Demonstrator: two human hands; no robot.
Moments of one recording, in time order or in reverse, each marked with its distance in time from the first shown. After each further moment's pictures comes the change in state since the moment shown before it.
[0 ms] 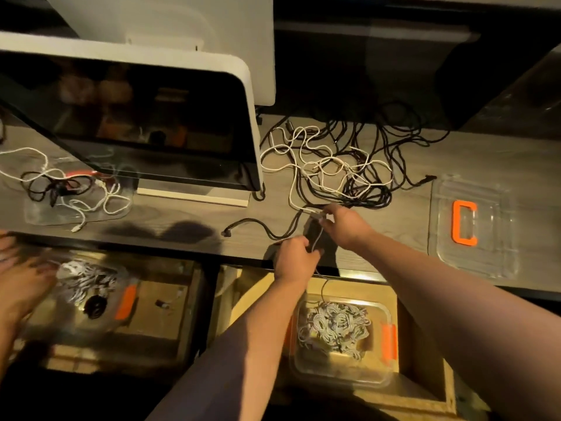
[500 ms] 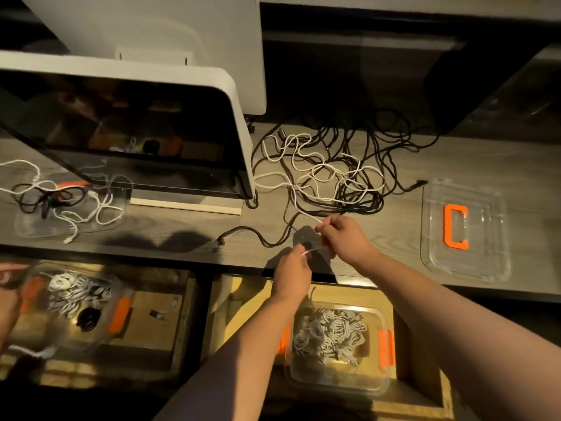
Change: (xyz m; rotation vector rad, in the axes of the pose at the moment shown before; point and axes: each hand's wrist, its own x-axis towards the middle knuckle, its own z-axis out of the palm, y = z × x) left_hand 0.004 -0.018 0.010 -0.050 -0.049 0.043; right_hand -0.013 0.003 0.011 0.625 0.032 -0.004
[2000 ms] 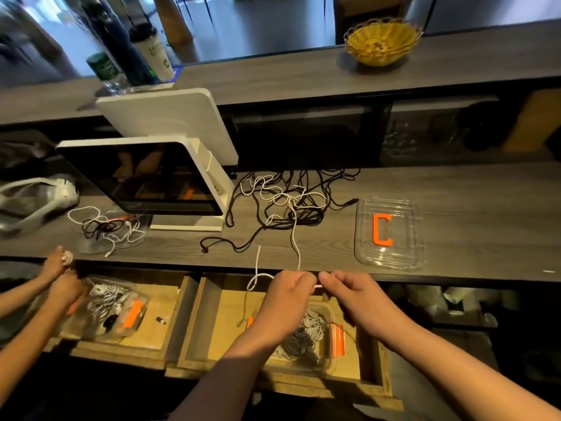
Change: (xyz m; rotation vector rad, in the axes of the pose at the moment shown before) left_hand -0.250 0.151 0.025 -0.276 -0.017 0.375; right_hand -0.273 0.058 -0.153 0.114 -0.126 -0.348
